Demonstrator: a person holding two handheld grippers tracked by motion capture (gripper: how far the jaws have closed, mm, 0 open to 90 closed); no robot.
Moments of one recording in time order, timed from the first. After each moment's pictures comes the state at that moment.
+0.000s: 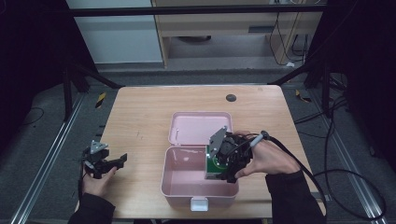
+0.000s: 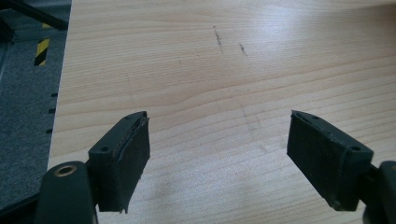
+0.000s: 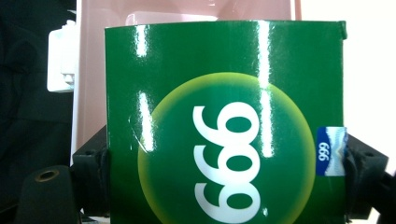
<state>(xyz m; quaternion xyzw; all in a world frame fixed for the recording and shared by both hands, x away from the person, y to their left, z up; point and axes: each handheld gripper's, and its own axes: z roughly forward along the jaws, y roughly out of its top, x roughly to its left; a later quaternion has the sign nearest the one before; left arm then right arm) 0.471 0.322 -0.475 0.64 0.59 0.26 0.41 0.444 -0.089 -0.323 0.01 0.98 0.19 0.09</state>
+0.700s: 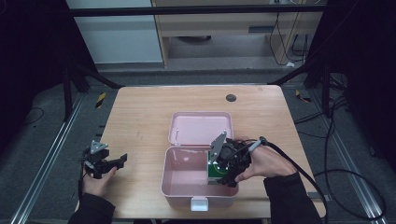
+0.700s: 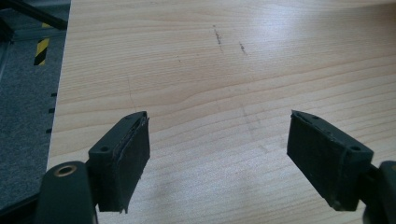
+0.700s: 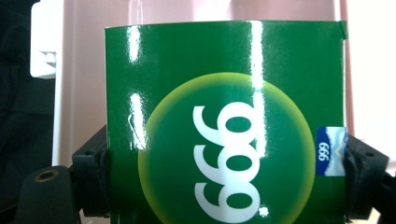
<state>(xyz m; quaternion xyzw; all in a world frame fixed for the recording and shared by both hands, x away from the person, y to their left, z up) 0.471 0.322 -0.475 0.64 0.59 0.26 0.41 0.448 -0.092 -0.352 0.02 0.98 0.18 0.06</state>
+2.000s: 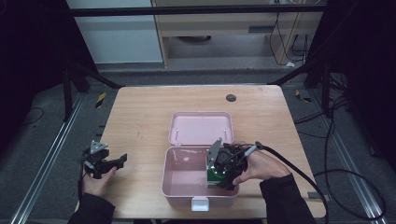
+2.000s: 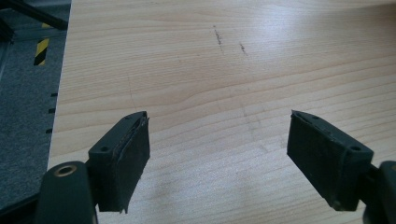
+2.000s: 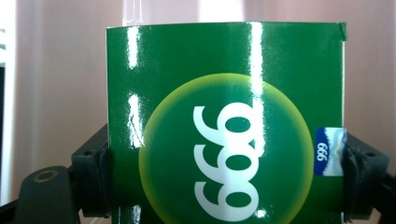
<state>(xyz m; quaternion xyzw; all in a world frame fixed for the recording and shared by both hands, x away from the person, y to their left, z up) 0.471 0.323 -0.475 0.65 0.59 0.26 0.41 0.450 -0.086 -0.379 0.01 0.98 0.17 0.06</state>
